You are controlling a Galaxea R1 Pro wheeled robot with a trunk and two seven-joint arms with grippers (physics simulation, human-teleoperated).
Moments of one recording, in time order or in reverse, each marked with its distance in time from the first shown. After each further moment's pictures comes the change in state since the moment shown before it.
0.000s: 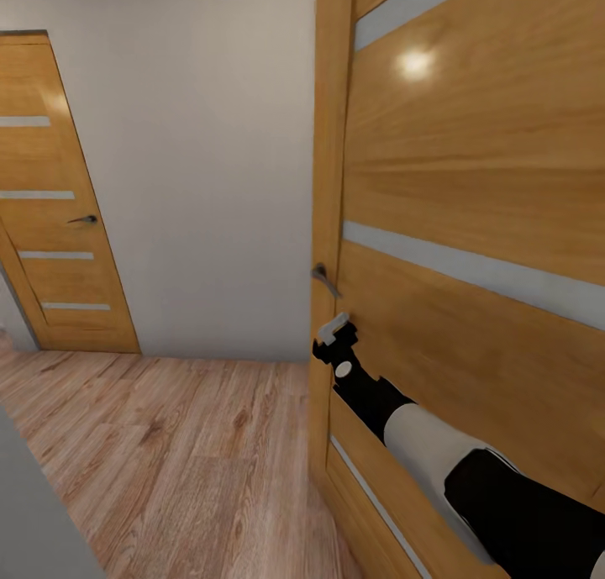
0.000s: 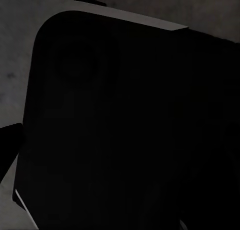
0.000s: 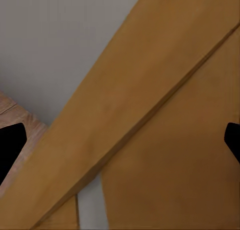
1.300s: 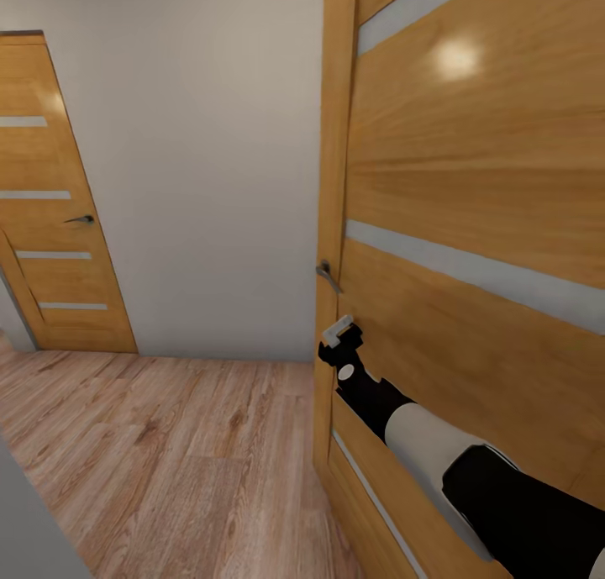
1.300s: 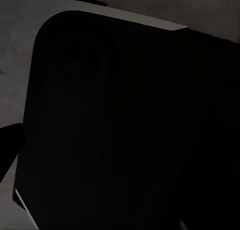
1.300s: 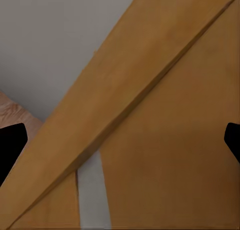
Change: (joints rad) left arm 0.000 0.000 0.000 0.000 0.001 0.000 0.001; right arm -0.010 0.000 0.007 0.058 0.003 -0.010 -0.042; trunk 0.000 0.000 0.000
